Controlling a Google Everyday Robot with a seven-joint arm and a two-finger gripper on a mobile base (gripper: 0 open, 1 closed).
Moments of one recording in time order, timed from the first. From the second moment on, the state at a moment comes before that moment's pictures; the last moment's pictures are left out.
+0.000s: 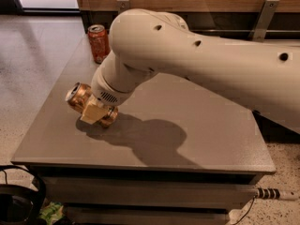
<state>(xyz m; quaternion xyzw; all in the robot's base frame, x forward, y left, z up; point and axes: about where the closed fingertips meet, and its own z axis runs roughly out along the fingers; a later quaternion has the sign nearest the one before) 0.498 0.136 0.859 -0.63 0.71 0.14 0.29</state>
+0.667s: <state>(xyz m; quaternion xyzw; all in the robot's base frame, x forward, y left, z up) 0.510 0.158 0.839 -0.65 0.70 0.13 0.26</state>
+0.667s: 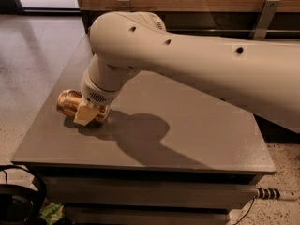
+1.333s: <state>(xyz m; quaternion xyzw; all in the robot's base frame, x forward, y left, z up) 0.512 0.165 0.832 -0.66 0.69 0.12 0.26</state>
